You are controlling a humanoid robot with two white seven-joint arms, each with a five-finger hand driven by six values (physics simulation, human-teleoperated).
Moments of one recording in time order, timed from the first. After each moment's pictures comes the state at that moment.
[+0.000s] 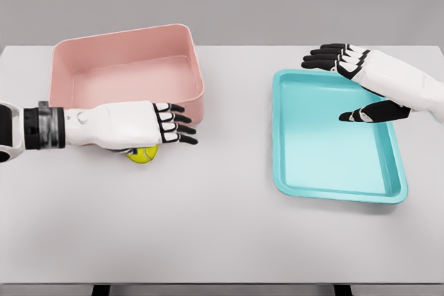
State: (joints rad) left arm -0.75 0.93 -0.91 -1.76 -0.54 -0.61 -0.31; right arm -0.29 -0.74 0.08 -1.75 0.03 -0.61 0.61
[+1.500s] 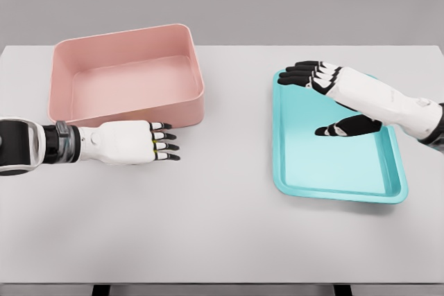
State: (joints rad) left arm -0.72 0.90 -0.95 -1.72 -0.91 -0.61 -0.31; right arm -0.27 -0.66 0.14 -1.75 0.04 -0.61 0.61
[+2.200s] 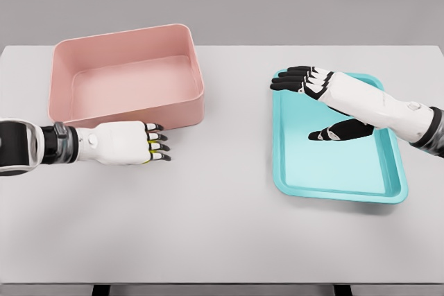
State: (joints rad) left arm -0.71 0.90 -0.95 -1.69 -0.93 -0.61 -0.31; right arm -0.27 -0.65 0.16 -1.75 0.04 -0.61 0.61
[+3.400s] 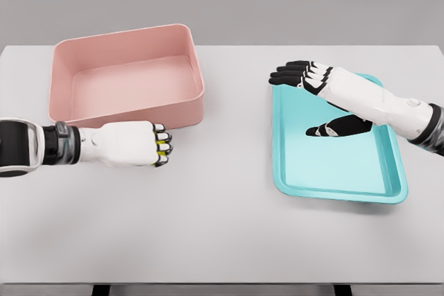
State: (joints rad) left arm -0.71 0.90 -0.95 -1.75 -0.85 -0.61 -0.30; right arm -0.28 -0.62 0.16 -1.75 0.04 -0.61 0.61
